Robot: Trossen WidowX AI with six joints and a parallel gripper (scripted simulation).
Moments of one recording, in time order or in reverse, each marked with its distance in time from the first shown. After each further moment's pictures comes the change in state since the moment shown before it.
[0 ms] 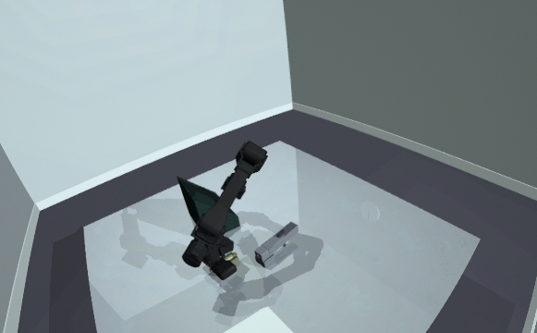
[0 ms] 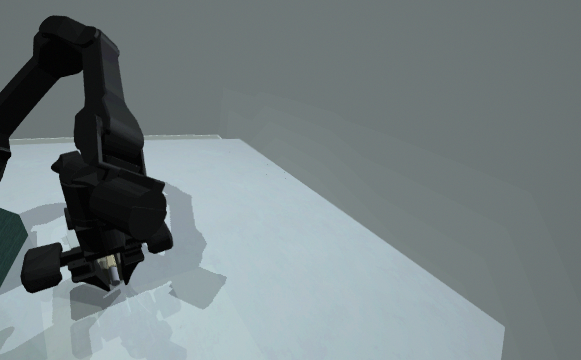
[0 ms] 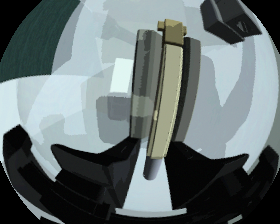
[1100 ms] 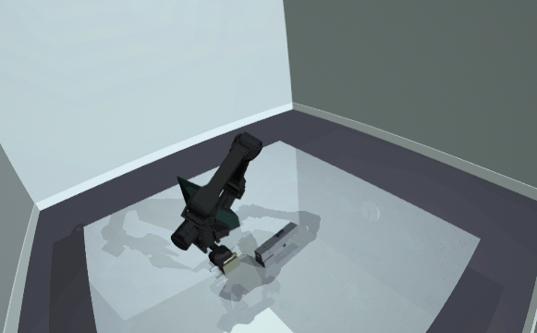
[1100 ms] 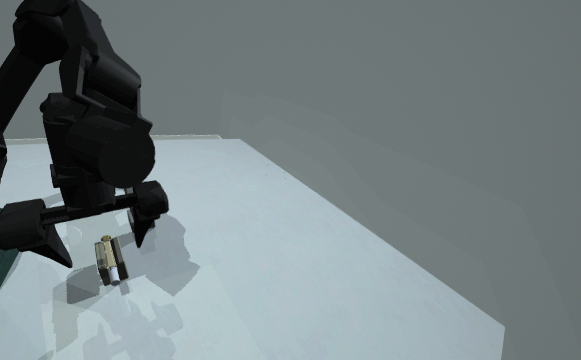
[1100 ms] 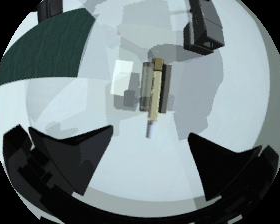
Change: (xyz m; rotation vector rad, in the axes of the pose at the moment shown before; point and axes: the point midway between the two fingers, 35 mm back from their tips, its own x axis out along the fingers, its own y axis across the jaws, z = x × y) arm -0.070 0.002 0.001 0.013 -0.009 -0.003
